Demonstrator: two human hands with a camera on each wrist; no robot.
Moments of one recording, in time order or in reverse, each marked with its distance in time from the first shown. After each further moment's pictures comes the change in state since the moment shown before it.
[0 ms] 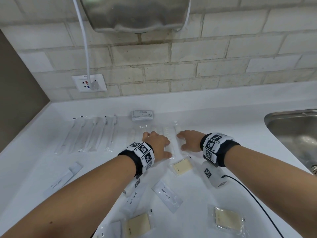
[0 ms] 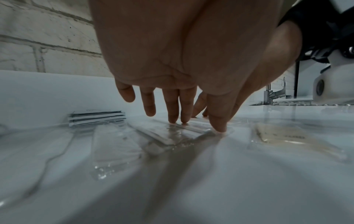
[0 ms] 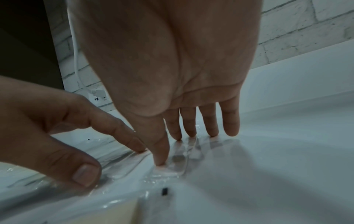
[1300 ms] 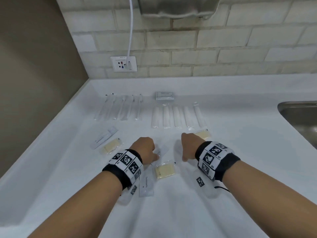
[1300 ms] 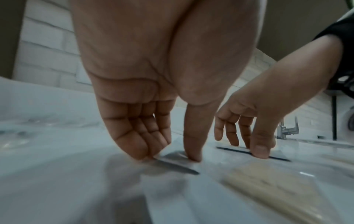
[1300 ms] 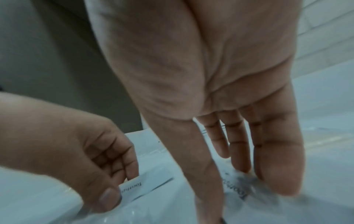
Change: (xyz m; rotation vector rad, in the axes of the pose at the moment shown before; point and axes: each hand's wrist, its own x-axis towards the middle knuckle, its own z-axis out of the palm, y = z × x) left_hand -0.173 -0.033 0.038 -0.316 -0.084 -0.321; right_hand -0.112 -0.119 0.069 -0.135 -0.043 0.027
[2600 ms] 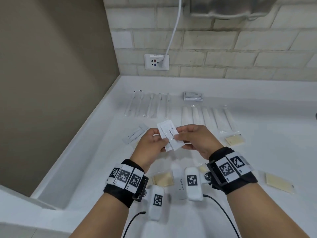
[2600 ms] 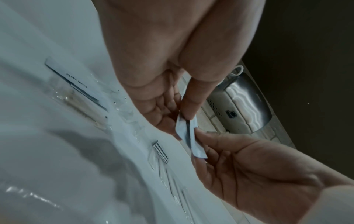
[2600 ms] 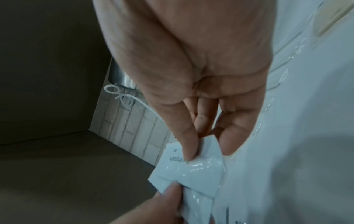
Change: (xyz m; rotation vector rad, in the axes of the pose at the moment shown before) left_hand -0.059 -0.073 -0.014 -1.419 0.276 0.019; right_hand -0.008 -0.096 -0.011 1.362 0.103 -0.079
